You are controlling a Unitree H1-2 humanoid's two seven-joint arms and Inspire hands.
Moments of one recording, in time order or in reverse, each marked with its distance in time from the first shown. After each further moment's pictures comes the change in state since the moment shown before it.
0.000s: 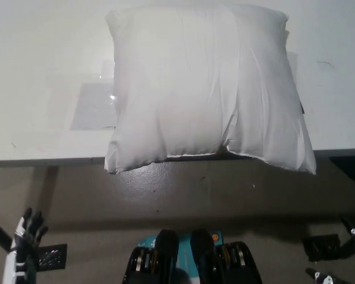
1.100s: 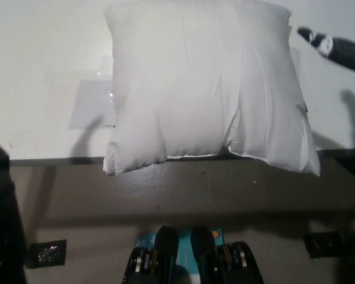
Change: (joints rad) left_arm -0.830 0.101 0.088 -0.259 -0.137 0.575 0.076; right_arm -0.864 0.008 -0.046 -0.199 -0.078 0.499 0.069
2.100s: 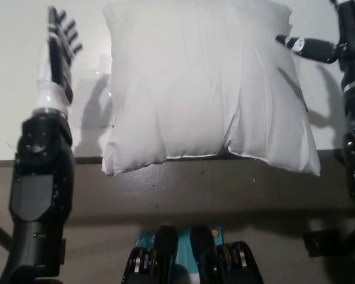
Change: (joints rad) left_arm -0.140 -0.034 -0.073 0.846 0.119 -0.096 0.029; right_arm -0.079 0.045 -0.001 0.413 0.057 0.015 -0.009
